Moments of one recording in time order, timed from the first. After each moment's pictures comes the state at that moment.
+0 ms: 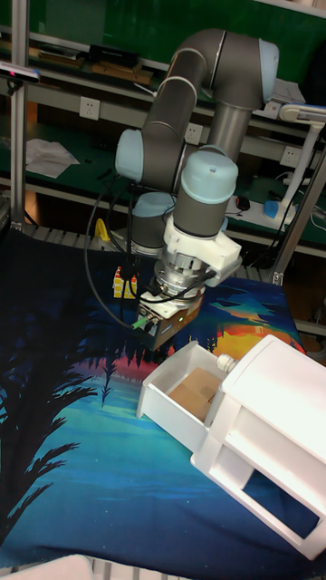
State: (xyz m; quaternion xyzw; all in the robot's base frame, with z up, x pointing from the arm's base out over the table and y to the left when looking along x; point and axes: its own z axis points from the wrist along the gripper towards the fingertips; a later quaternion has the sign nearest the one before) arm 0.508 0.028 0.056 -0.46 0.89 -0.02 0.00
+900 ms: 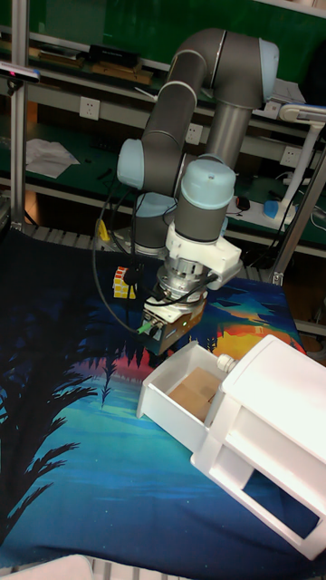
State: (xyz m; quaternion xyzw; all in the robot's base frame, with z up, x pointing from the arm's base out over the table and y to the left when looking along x) arm 0.504 0.046 0.044 -0.45 0.89 0.00 0.02
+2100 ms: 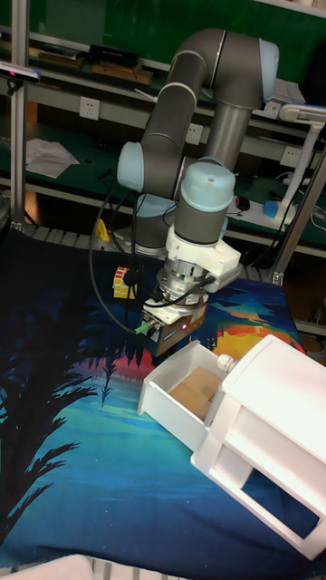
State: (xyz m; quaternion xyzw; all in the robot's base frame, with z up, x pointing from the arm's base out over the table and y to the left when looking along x) arm 0.508 0.044 0.040 -0.42 0.91 -0.01 0.02
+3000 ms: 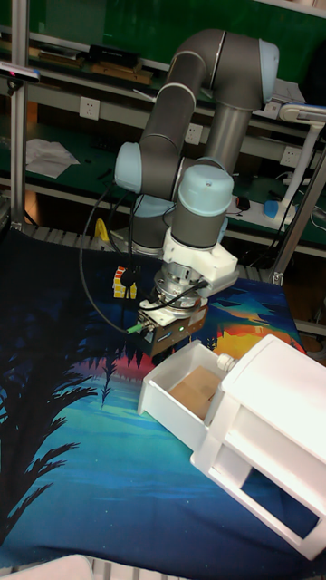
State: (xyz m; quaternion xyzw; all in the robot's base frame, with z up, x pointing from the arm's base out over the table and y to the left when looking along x) arm 0.508 0.040 0.040 -0.38 0.92 0.00 0.01
